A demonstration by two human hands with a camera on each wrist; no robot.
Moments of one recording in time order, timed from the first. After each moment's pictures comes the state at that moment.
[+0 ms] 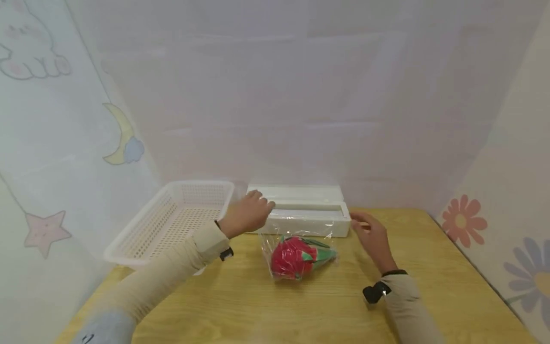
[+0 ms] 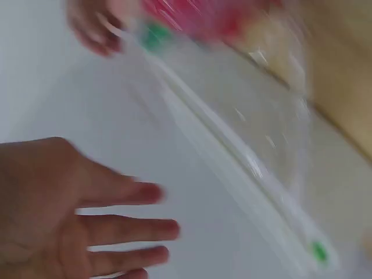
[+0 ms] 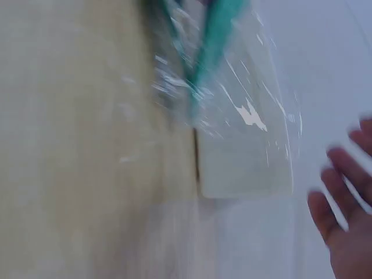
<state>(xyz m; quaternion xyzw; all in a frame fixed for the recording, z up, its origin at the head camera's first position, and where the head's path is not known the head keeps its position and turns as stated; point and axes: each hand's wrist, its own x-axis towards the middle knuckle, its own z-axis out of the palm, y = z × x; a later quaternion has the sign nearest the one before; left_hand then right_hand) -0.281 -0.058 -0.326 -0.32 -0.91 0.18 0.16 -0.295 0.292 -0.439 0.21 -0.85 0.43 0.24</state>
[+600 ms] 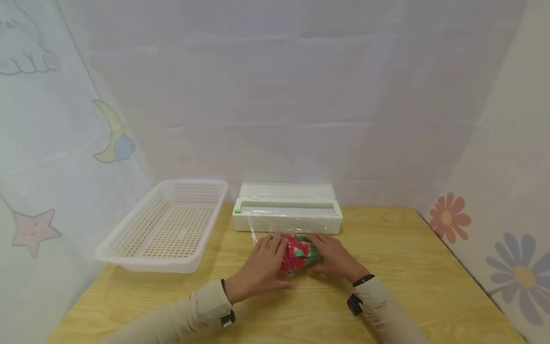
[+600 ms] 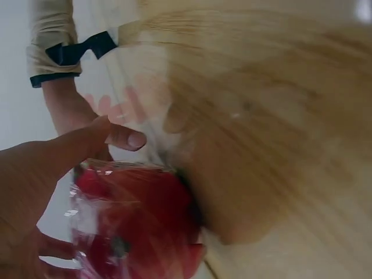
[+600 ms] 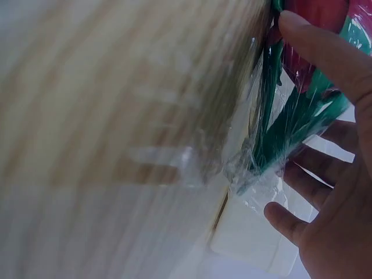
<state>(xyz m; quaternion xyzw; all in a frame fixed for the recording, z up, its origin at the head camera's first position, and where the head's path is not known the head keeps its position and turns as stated) -0.207 -0.022 -0.427 -0.34 -0.91 0.03 0.25 -0.269 0.231 -0.459 0.37 -0.90 0.19 0.11</state>
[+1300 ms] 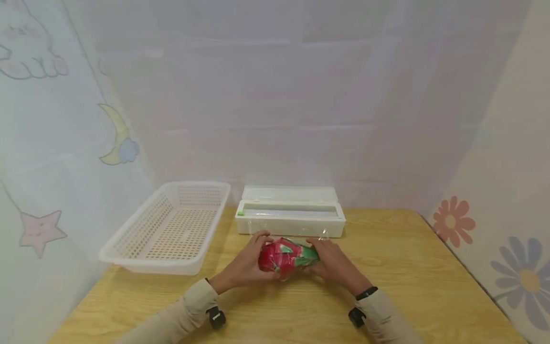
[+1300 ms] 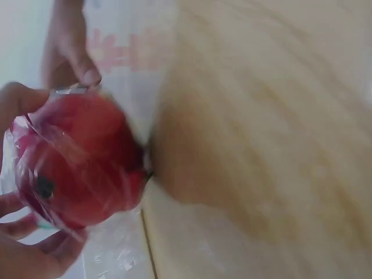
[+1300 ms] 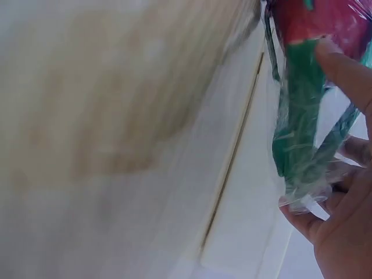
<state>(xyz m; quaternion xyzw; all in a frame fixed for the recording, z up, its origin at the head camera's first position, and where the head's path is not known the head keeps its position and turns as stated) -0.236 -0.068 -0.439 -0.32 -0.88 -0.35 0.07 -0.254 0.219 -0.452 0.32 -0.91 0.24 0.10</state>
